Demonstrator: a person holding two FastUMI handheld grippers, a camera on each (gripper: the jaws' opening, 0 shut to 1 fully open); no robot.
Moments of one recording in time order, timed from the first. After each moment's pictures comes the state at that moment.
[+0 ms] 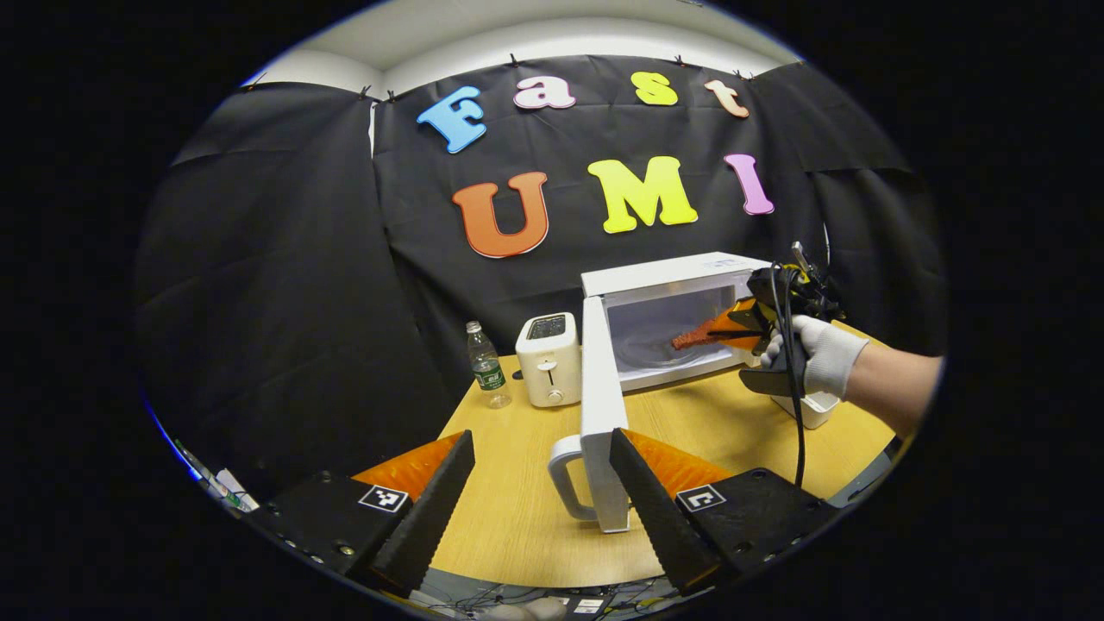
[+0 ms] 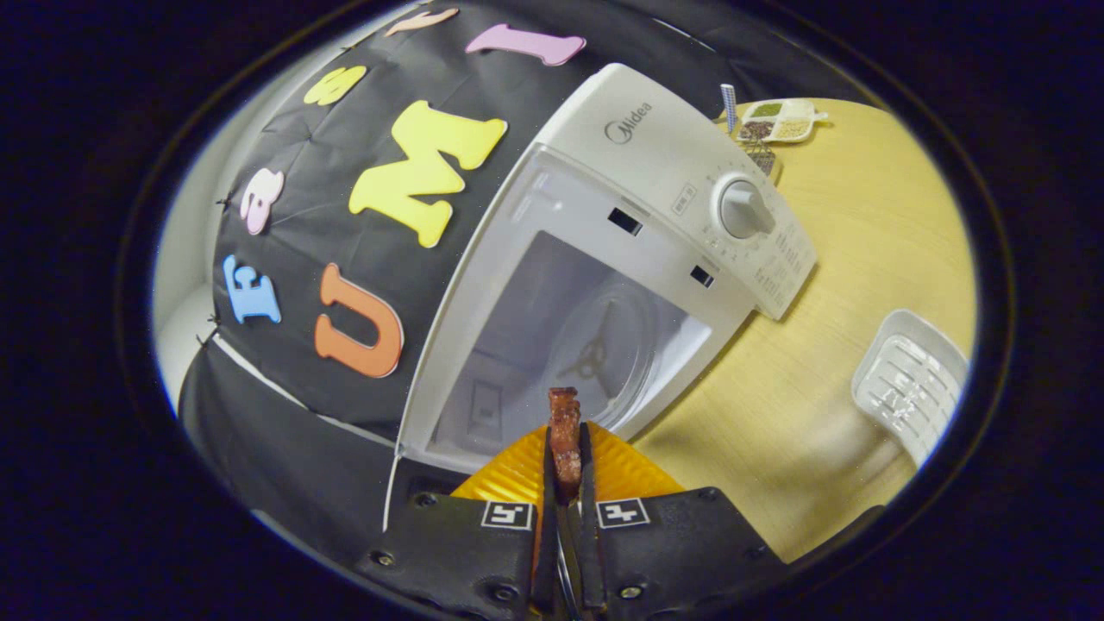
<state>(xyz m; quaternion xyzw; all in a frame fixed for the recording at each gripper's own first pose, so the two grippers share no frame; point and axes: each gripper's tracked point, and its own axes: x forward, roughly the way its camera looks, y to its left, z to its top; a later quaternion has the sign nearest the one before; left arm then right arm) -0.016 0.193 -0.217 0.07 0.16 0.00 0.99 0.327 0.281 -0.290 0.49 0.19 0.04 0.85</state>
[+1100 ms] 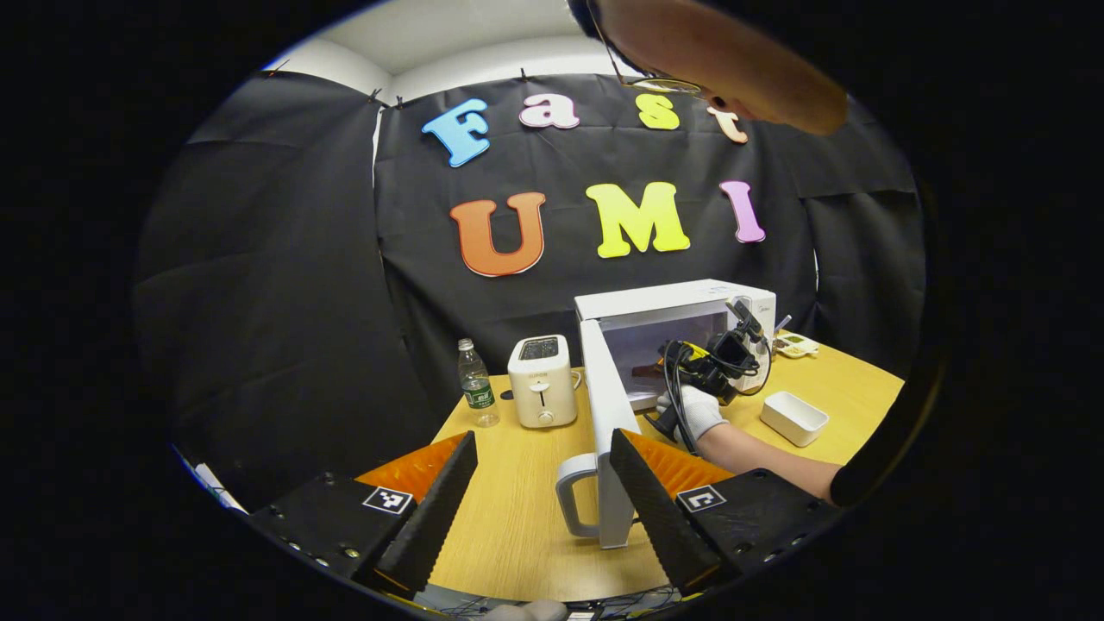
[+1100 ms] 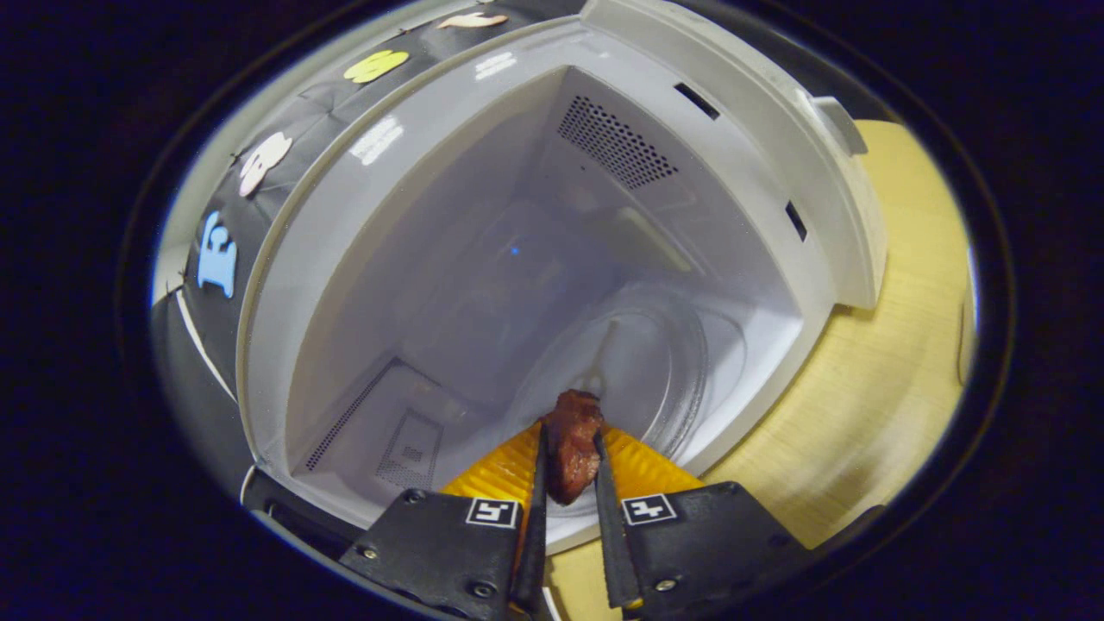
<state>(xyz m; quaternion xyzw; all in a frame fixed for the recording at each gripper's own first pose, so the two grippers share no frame) -0.004 0.192 -0.212 0.04 0.12 -0.02 0.99 0.425 0.314 -0.334 0.38 0.10 -0.04 0.92</state>
